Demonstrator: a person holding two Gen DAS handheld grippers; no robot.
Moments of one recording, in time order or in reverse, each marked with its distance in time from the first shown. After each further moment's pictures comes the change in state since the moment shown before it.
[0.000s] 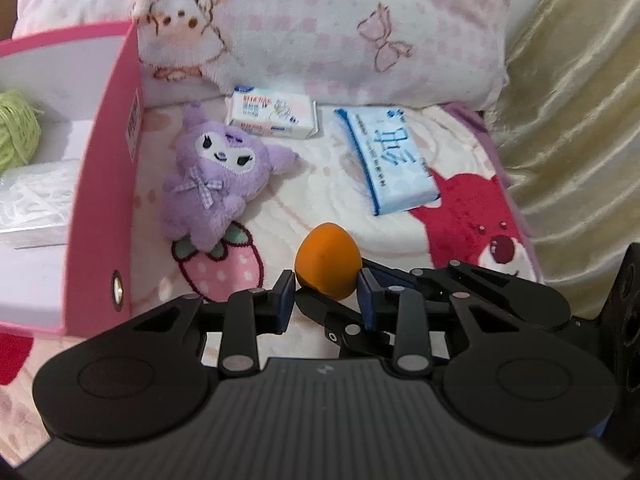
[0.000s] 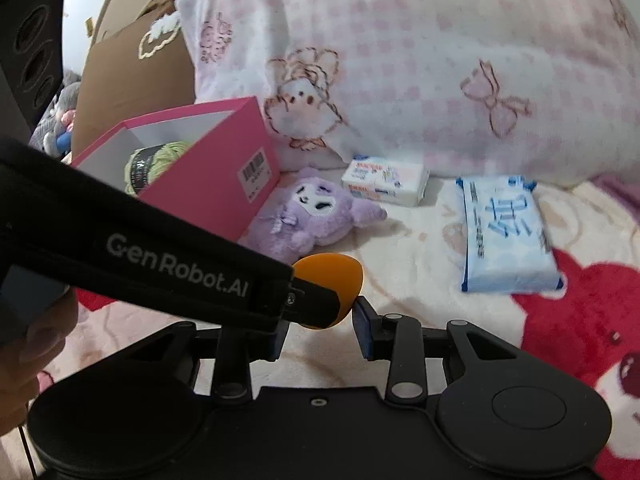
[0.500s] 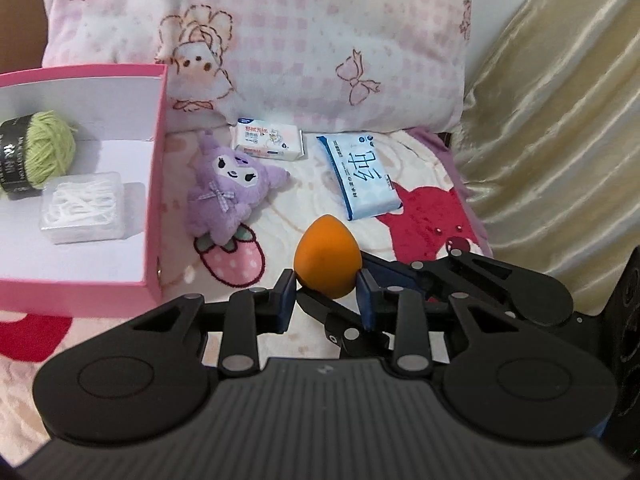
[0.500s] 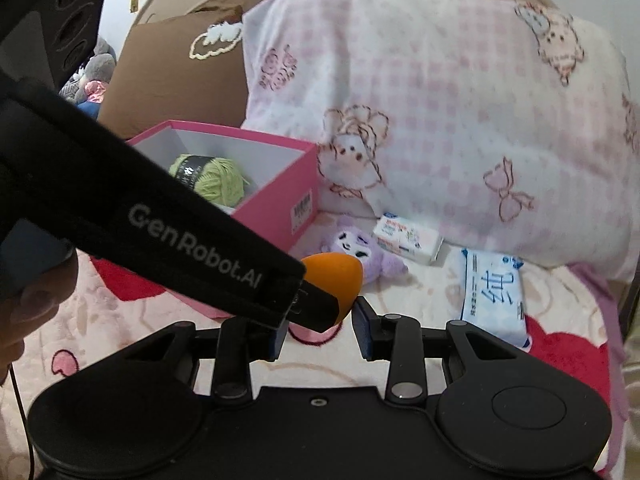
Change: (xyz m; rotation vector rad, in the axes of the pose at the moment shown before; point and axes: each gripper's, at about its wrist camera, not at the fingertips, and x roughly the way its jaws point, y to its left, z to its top) left arm -0.077 0.009 -0.011 0.001 -0.049 -0.064; right arm -0.052 0.066 0.016 -0.196 -0.052 -0.080
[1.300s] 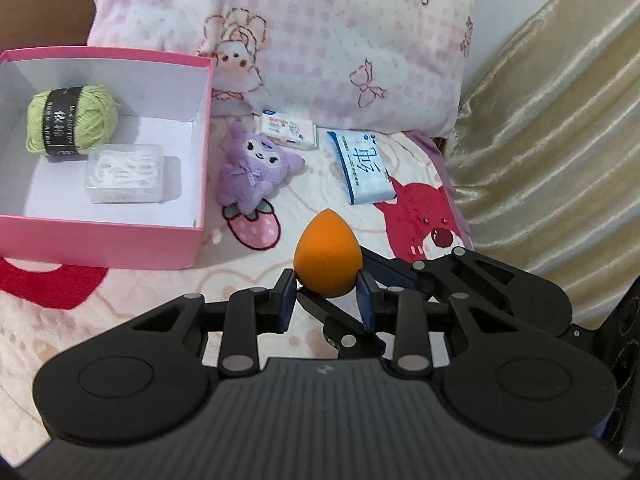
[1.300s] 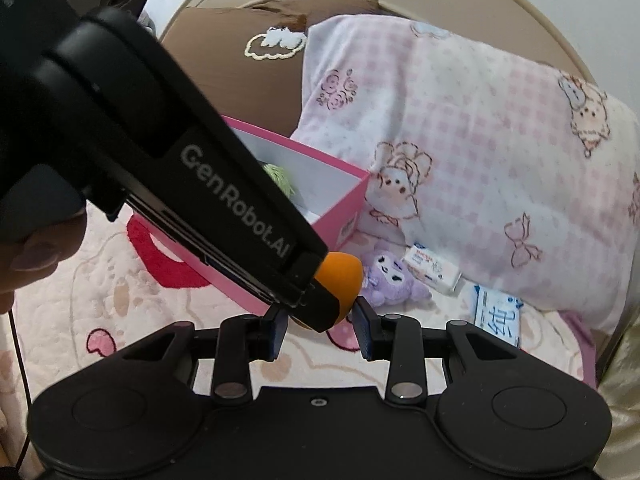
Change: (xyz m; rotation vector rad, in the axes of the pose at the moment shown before) left arm -0.062 0.019 -0.018 -0.078 0.015 -0.027; right arm -0.033 0.062 0.017 -0.156 0.002 -0.027
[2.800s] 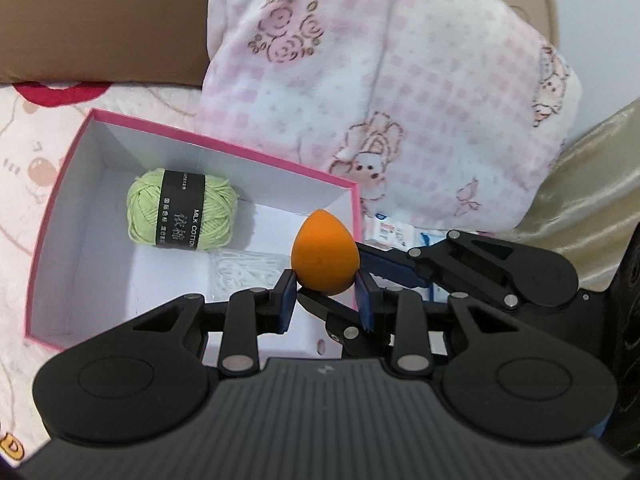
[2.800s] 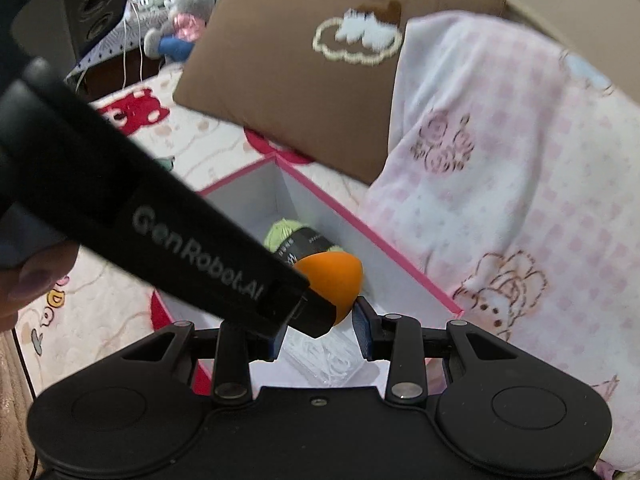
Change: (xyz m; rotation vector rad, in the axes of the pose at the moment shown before) left arm -0.025 0.141 0.136 -0.220 0.003 0.064; right arm 0.132 0.018 0.176 -0.149 0.197 0.239
